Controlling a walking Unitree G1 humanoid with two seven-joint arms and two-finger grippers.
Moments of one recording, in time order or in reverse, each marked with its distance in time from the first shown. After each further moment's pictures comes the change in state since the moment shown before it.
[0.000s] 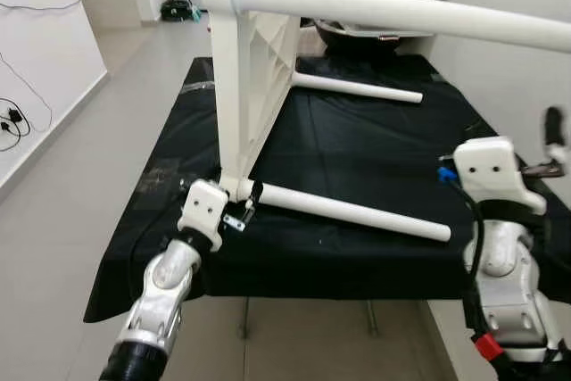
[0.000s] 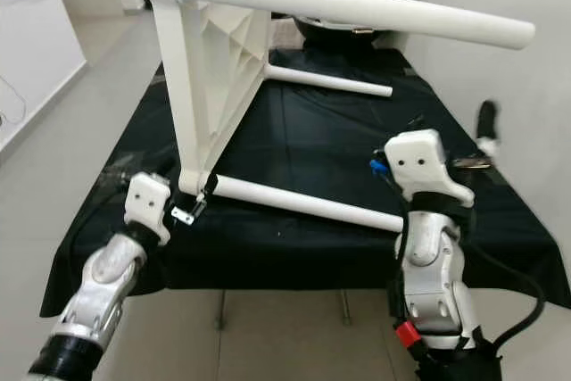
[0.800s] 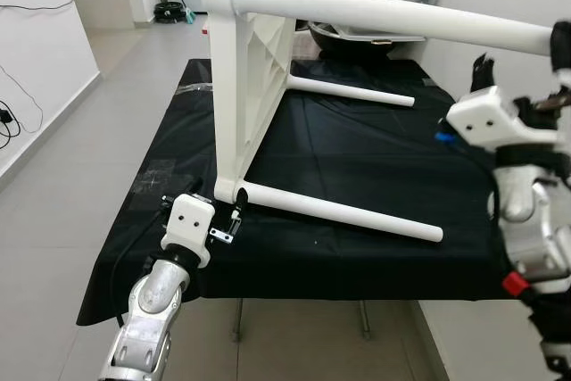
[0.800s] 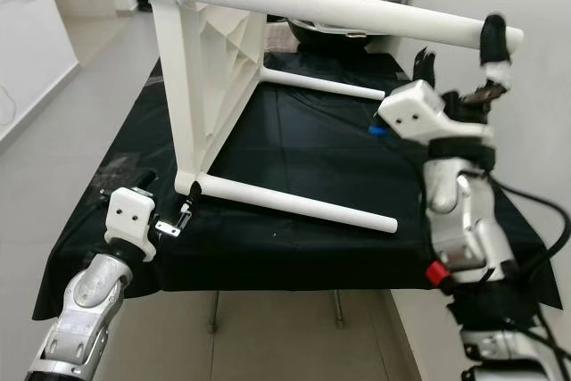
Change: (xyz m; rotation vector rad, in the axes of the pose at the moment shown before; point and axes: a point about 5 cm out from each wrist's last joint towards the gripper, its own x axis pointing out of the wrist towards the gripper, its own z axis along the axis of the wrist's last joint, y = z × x) left arm -0.014 0.005 0.012 0.016 0.030 0.076; right arm 0.076 -0.020 0.010 -0.227 -0.263 -0.003
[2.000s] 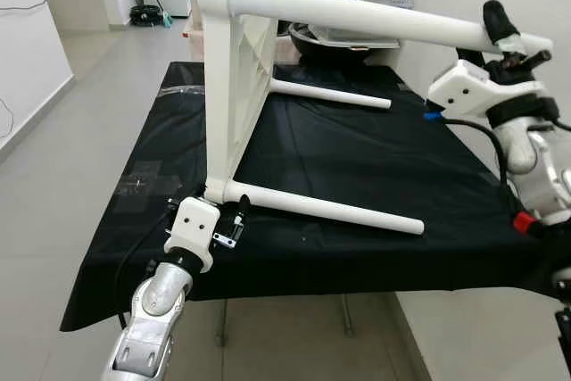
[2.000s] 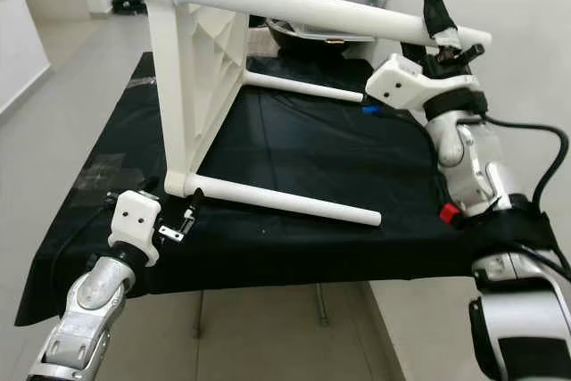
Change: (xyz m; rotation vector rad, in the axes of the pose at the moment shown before) left arm 0.002 -0.005 0.002 0.013 0.027 -0.013; right arm 0.050 0.019 -0.001 -0.121 -0.170 0.239
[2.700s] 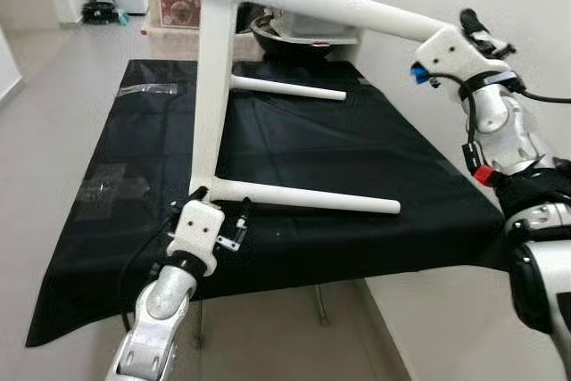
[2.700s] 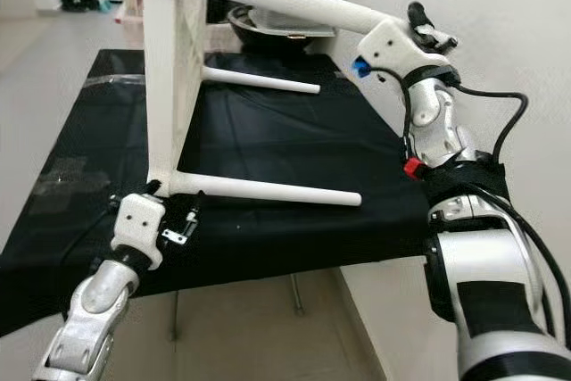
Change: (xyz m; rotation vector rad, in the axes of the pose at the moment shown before) left arm -0.005 -0.004 0.000 -0.006 0.014 0.011; right arm 0.032 0.042 0.000 0.551 0.407 0.198
